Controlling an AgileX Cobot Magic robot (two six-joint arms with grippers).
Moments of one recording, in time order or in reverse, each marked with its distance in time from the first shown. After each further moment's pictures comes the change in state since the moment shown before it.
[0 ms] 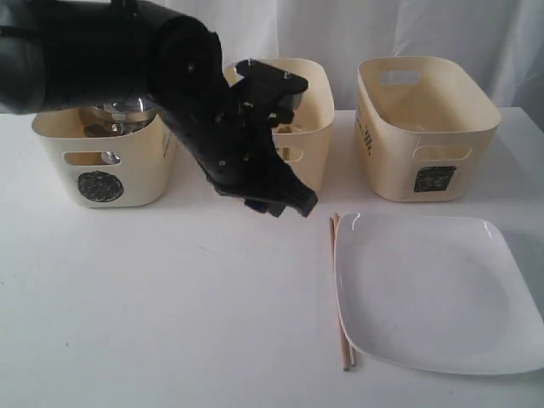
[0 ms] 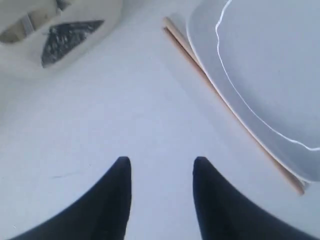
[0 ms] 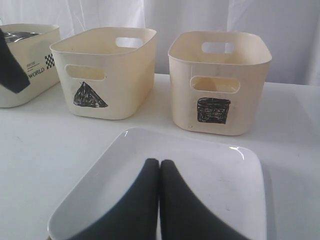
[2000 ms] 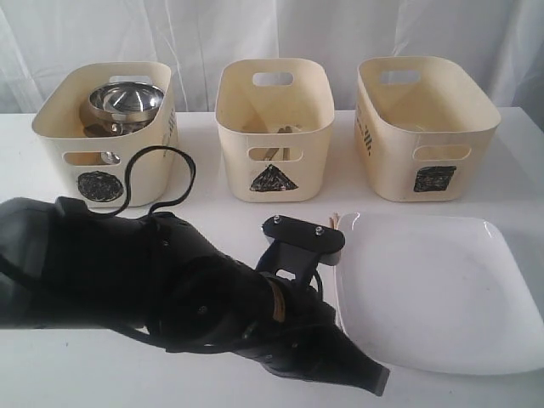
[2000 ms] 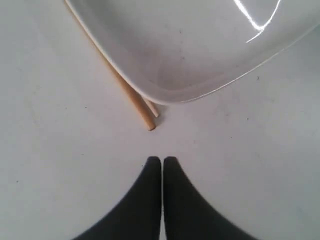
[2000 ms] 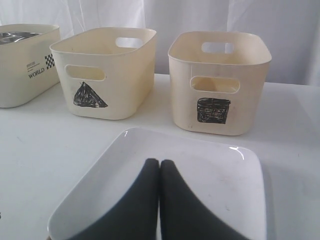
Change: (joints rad) left arm -0.298 -0.064 0.482 -0.191 -0.511 -0.262; right arm 0.000 0.000 0.000 0.000 0.000 0.000
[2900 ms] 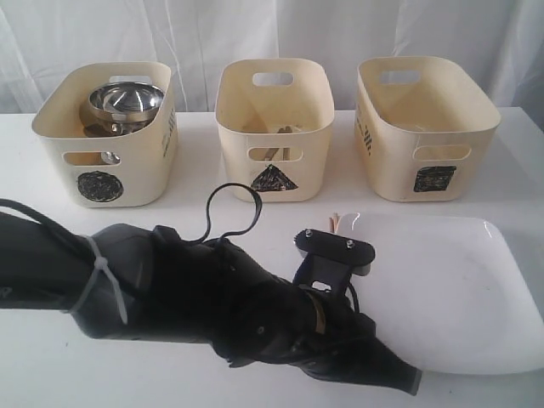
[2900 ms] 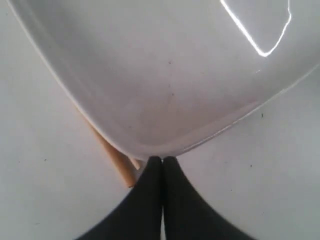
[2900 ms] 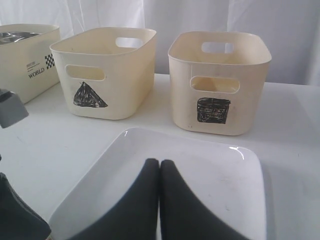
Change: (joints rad) left arm -0.024 0.164 -0.089 -0.004 -0.120 -0.027; right arm 0.000 0.000 0.000 0.000 0.000 0.000
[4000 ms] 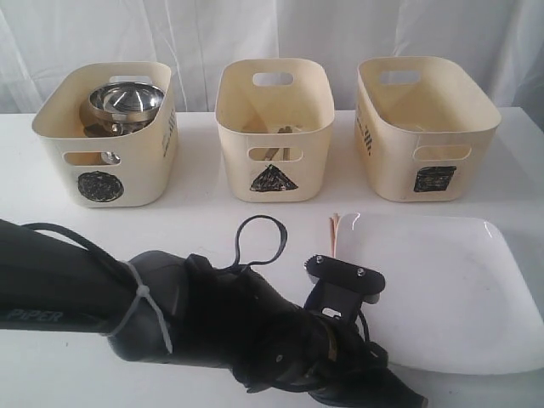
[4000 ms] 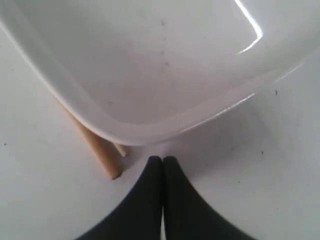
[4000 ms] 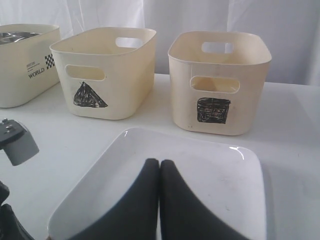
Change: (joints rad) left arm -0.033 0.071 -0.016 0.000 -0.008 -0.020; right arm 0.000 0.000 0.000 0.000 0.000 0.000
